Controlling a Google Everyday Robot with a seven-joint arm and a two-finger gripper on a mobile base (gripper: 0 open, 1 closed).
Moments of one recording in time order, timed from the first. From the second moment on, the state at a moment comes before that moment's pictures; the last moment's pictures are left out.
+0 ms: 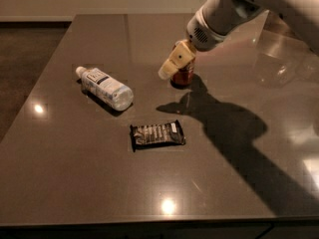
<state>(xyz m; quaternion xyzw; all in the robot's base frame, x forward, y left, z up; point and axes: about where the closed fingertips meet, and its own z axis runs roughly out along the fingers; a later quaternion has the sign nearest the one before) 0.631 -0.078 0.923 -0.43 0.85 0.11 0.28</state>
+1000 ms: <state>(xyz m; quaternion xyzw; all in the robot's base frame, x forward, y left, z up) 0.653 -0.056 0.923 -0.44 0.84 0.12 0.29</state>
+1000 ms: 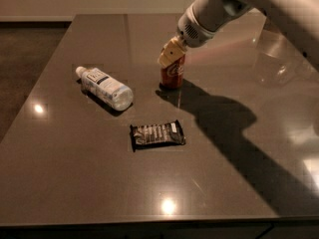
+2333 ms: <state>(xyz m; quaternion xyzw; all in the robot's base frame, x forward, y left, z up) 0.612 0.053 0.937 -0.54 0.76 0.19 0.30</state>
